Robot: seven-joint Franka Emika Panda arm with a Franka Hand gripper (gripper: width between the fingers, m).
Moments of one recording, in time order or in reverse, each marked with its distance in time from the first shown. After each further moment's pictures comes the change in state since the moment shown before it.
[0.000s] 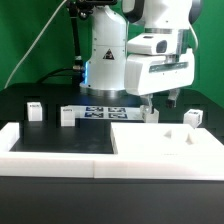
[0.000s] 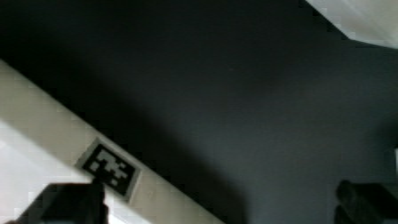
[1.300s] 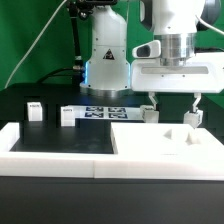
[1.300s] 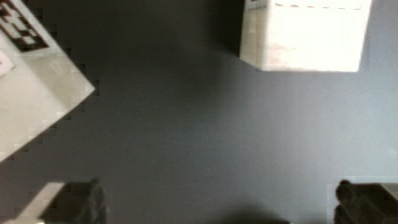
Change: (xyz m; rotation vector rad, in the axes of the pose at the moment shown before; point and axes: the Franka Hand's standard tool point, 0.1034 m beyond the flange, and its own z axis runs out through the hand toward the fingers) arm 0.008 -0.047 0.008 0.094 0.031 1.274
